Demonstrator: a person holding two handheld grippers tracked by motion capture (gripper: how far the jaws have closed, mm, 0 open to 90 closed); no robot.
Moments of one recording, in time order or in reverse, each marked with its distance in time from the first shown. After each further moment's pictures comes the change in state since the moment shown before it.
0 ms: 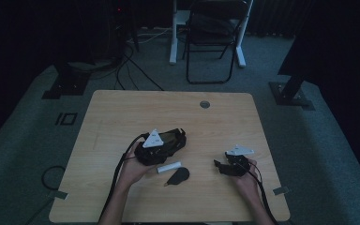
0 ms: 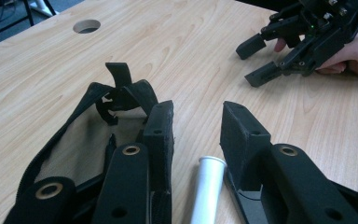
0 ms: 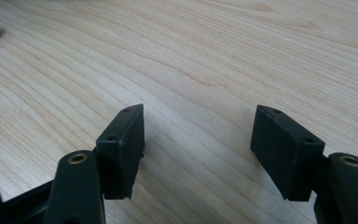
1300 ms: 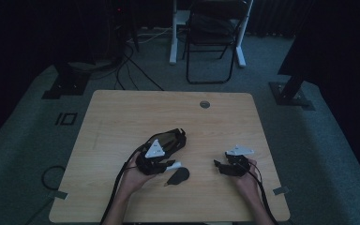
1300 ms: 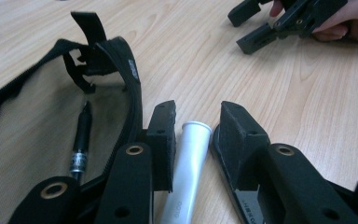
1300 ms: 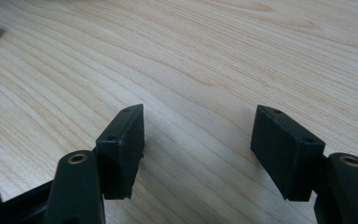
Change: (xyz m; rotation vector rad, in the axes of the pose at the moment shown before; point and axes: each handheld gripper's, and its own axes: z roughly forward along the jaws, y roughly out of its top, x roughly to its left) left arm -0.014 -0.030 0.013 0.053 -0.013 -0.007; right arm 0.000 0.000 0.000 0.001 0.000 -0.002
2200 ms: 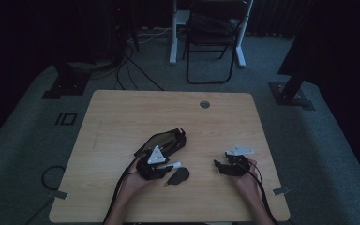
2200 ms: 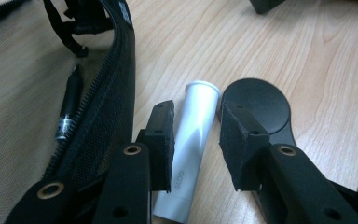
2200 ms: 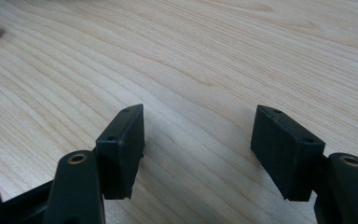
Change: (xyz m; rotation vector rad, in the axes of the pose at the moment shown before) left arm -0.004 -0.022 0.016 0.068 0.027 0.015; right arm 0.000 0.000 0.000 0.000 0.000 0.000
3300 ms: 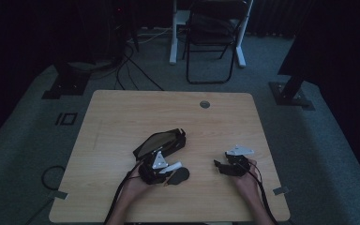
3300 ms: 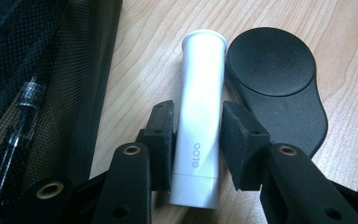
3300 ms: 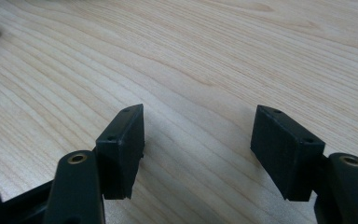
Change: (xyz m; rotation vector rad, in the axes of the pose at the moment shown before) left arm -0.006 -0.016 0.017 0.081 0.021 0.008; right arm 0.000 0.000 0.000 0.000 0.000 -0.001
